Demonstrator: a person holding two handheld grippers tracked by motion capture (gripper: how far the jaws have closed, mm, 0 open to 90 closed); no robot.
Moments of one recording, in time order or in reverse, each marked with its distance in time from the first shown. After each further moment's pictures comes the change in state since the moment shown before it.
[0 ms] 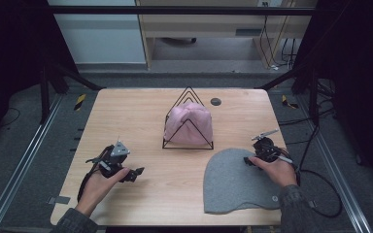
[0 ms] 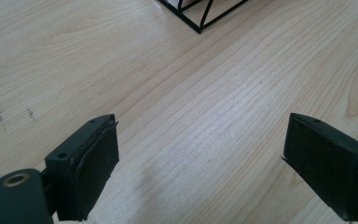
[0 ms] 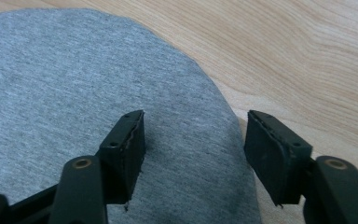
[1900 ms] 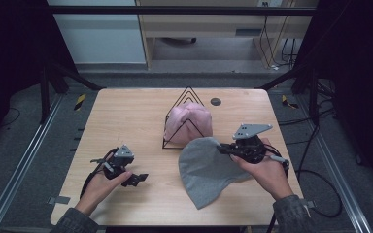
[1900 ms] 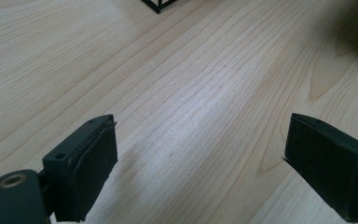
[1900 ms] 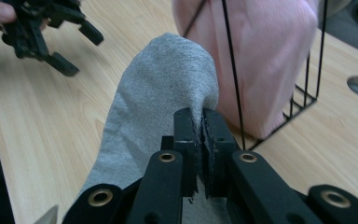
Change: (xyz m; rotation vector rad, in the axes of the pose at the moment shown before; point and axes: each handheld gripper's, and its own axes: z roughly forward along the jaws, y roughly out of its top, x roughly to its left) left arm -0.004 -0.004 0.013 0.046 -0.145 0.000; right arm 0.107 0.047 -0.107 -0.386 0.271 -0.331
